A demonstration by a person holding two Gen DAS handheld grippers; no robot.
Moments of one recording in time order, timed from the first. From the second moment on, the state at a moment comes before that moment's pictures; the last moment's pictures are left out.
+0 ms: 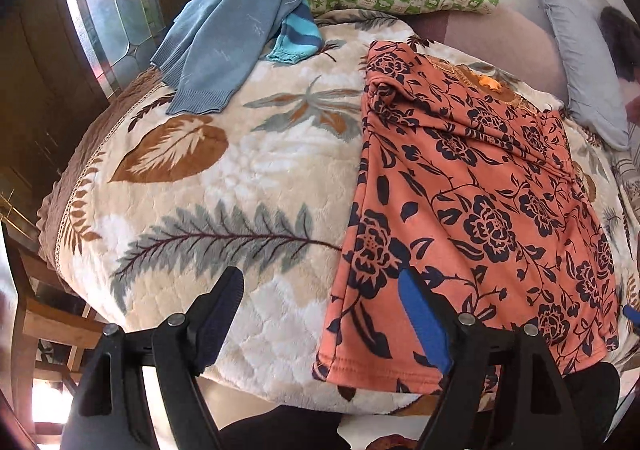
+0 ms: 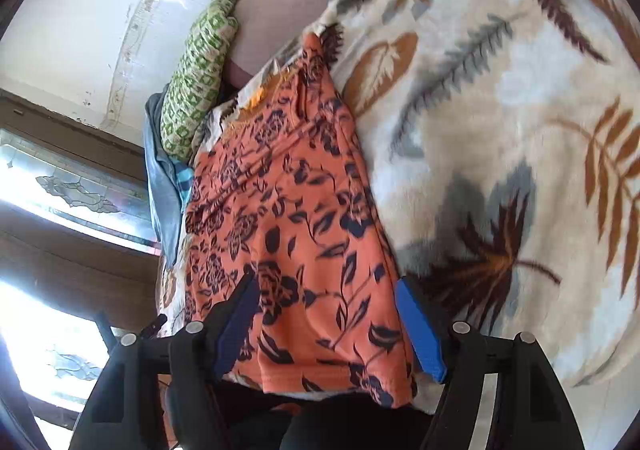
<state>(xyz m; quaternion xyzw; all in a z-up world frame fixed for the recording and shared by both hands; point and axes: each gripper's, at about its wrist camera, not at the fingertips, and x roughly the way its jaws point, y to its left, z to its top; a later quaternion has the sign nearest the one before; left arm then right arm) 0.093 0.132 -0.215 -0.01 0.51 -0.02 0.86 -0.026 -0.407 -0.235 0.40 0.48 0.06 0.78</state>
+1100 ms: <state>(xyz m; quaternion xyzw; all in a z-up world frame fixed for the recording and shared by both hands) 0.092 0.143 -0.278 -0.11 0.63 -0.08 0.77 -0.028 -0.374 -0.271 0.33 0.54 0.06 0.77</state>
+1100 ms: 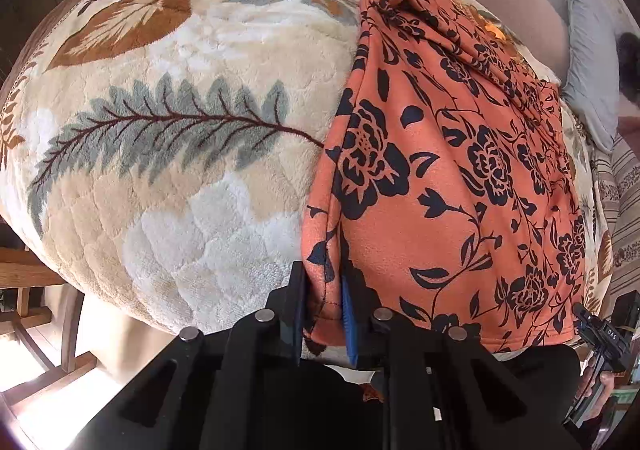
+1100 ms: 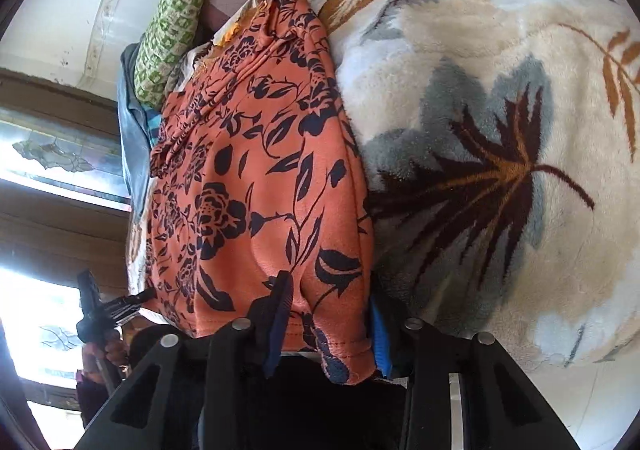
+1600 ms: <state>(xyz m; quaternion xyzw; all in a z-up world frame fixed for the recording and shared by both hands) 0.096 0.148 -0.276 -0.13 0.62 -0.10 0.76 -0.022 -0.357 -0.271 0.32 0.56 0.06 0.76</state>
